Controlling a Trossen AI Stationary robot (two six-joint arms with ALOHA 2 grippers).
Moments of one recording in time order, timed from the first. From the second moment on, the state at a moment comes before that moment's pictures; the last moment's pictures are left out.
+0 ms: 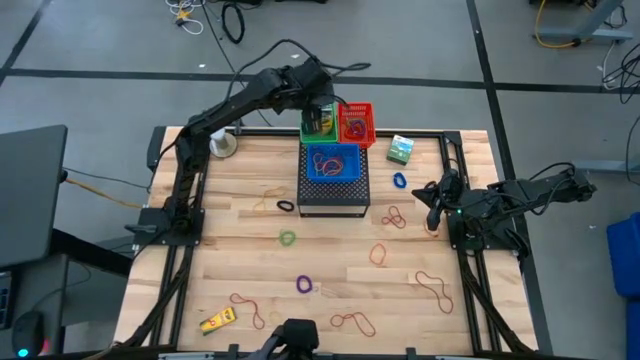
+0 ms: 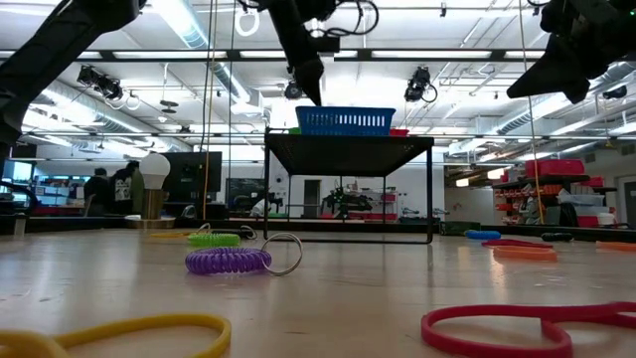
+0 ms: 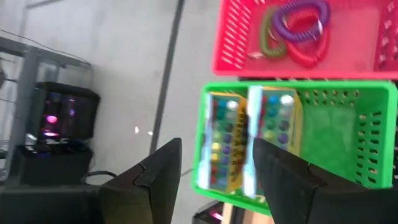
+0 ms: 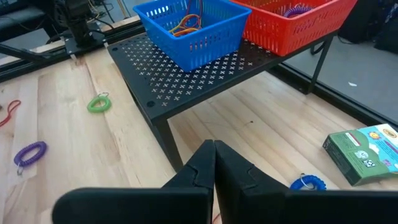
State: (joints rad) left arm 0.48 2.04 2.31 -1.10 -0.39 0.55; right arm 0.30 0.44 0.53 -0.67 0.66 0.52
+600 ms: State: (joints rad) left arm 0.50 1.92 2.34 -1.23 -0.24 0.20; right arm 0.30 0.44 0.53 -0.67 0.71 0.48
